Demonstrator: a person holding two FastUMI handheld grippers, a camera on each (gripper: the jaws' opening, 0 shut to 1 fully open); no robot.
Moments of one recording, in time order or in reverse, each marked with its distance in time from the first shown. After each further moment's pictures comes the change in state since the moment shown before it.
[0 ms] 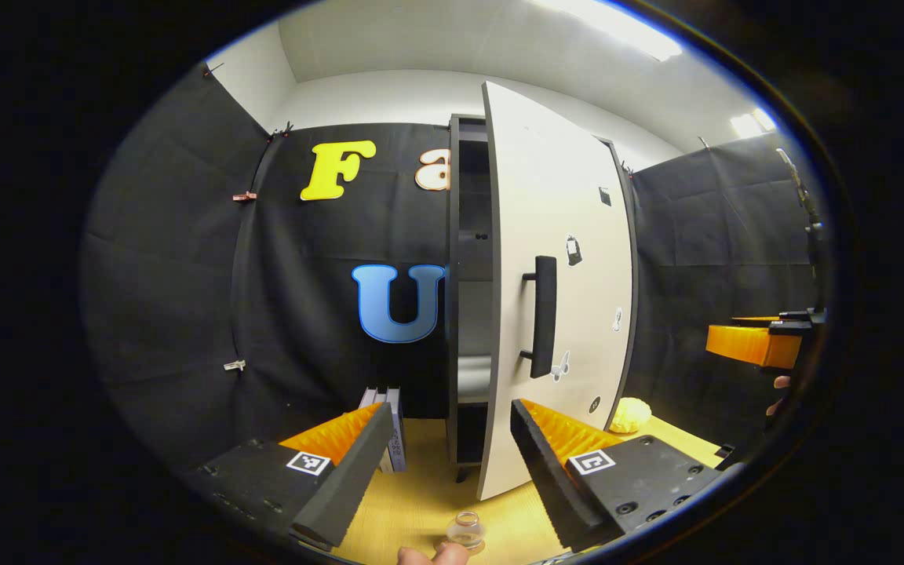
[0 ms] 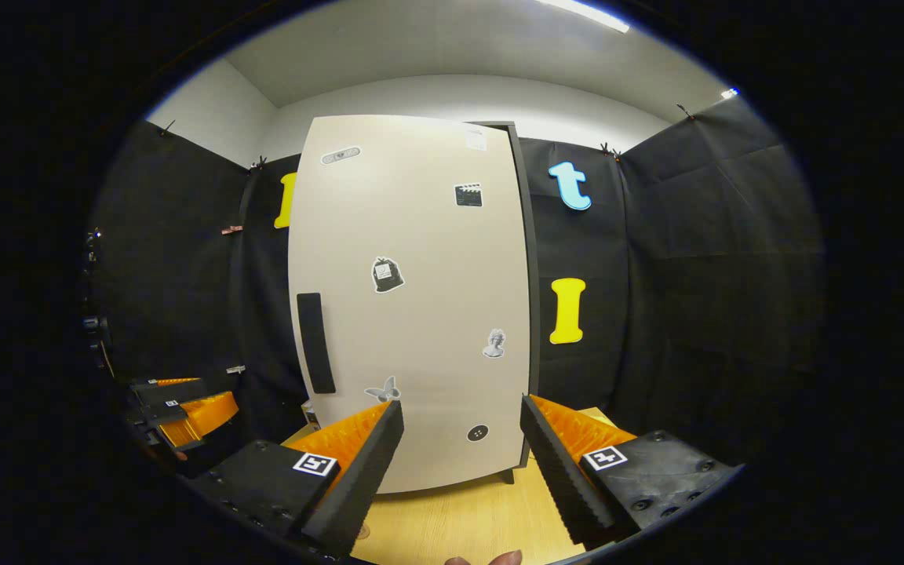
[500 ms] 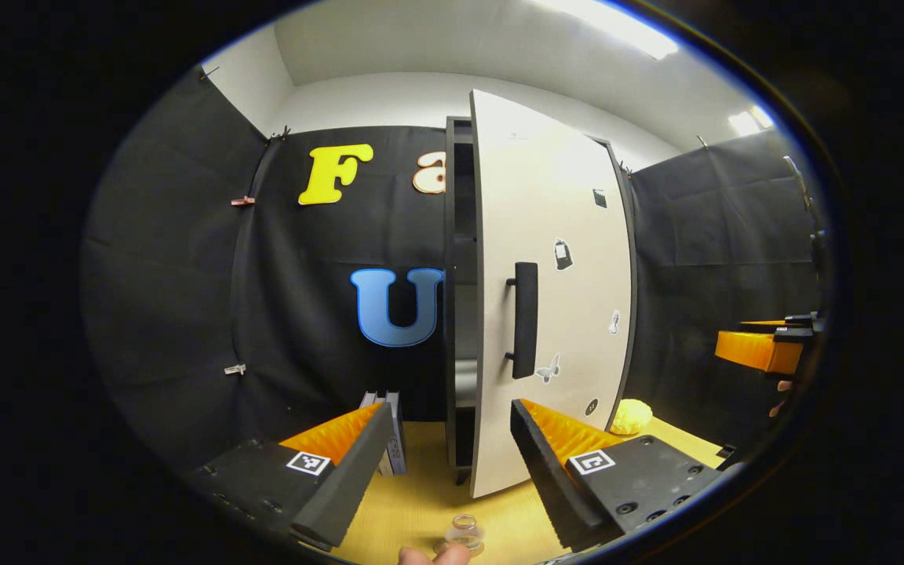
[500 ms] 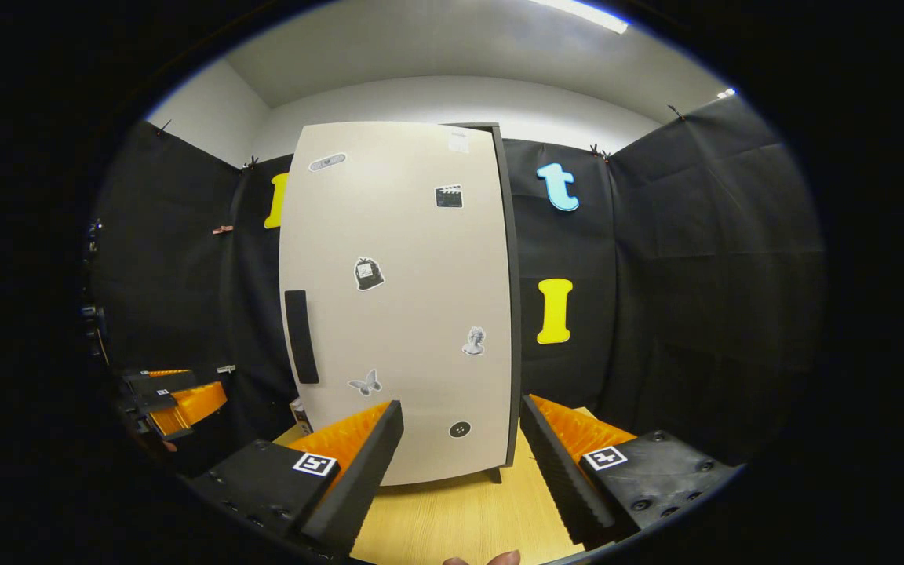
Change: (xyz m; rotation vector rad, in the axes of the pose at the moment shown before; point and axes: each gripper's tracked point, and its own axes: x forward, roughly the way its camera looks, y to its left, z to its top) left arm 0.002 -0.004 0.005 0.012 -0.006 0.007; right arm -0.006 -0.014 -0.003 -0.001 0.000 -0.024
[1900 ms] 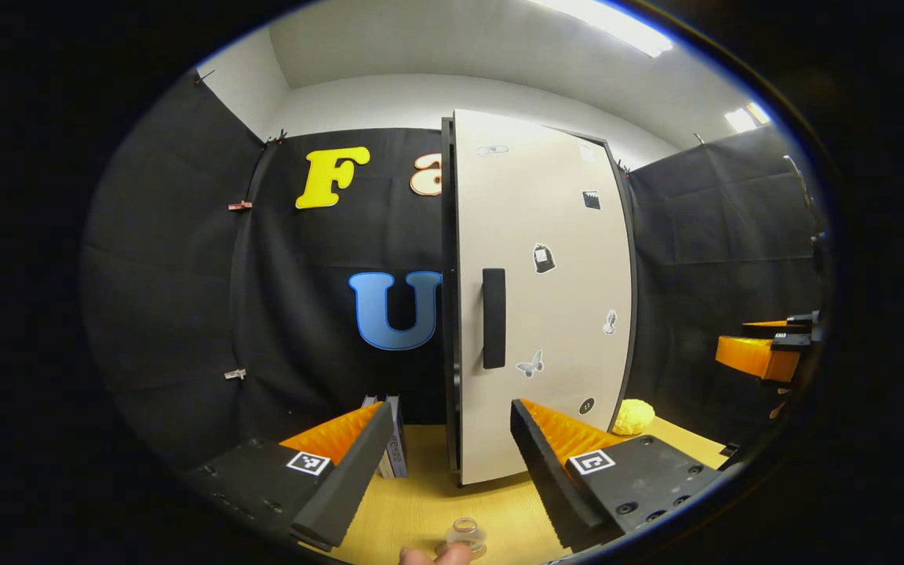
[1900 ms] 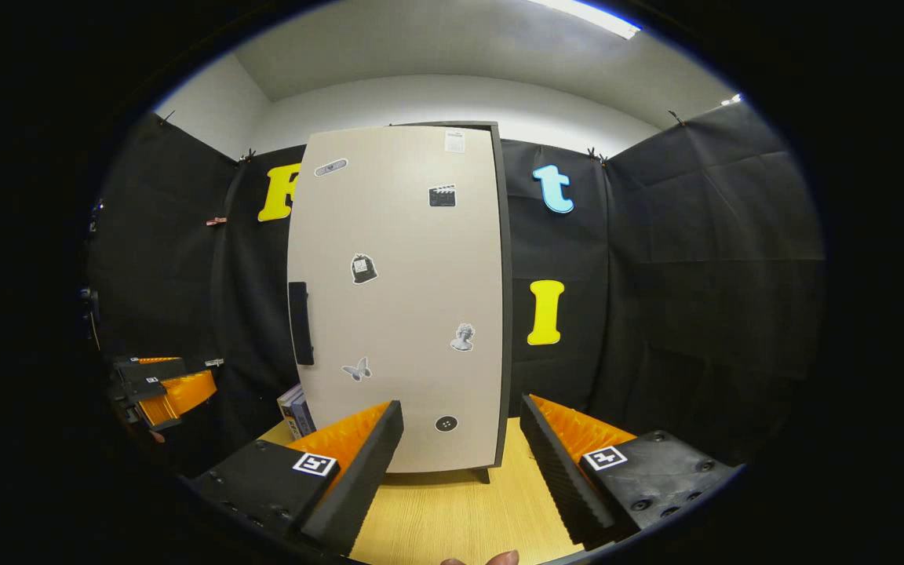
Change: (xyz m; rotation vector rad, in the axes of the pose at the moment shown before) left arm 0.005 -0.002 0.004 0.011 -0.006 0.001; right arm 0.006 -0.007 0.001 -0.029 0.005 -0.030
